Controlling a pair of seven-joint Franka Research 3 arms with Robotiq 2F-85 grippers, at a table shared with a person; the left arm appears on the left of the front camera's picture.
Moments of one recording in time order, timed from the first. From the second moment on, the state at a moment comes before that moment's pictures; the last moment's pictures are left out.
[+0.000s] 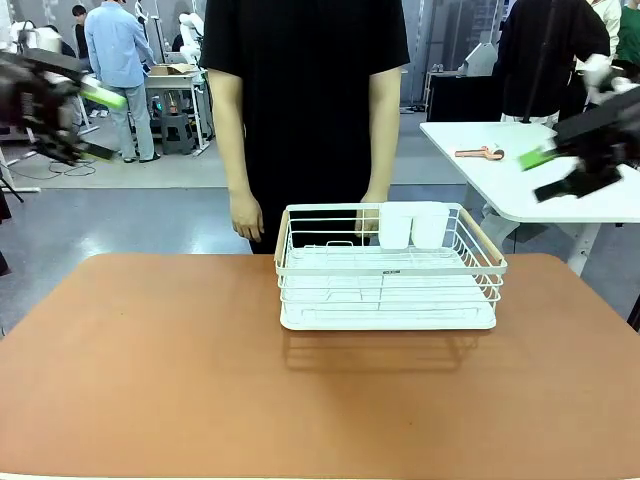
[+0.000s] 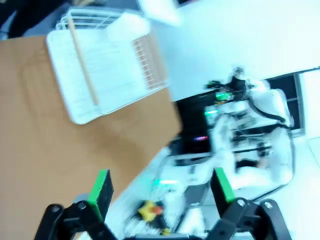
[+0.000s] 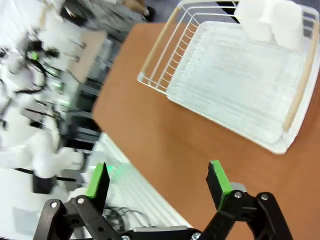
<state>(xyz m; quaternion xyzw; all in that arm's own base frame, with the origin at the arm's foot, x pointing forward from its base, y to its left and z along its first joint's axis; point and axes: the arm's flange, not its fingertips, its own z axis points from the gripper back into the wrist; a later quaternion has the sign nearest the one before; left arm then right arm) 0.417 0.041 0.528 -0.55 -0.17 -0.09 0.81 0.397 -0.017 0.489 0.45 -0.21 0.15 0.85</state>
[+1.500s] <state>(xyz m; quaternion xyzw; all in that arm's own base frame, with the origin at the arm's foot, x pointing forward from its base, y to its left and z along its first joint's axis) 0.373 0.240 0.489 -0.60 -0.19 0.09 0.77 0.366 -0.187 0.451 0.56 -0.17 -0.01 0.81</state>
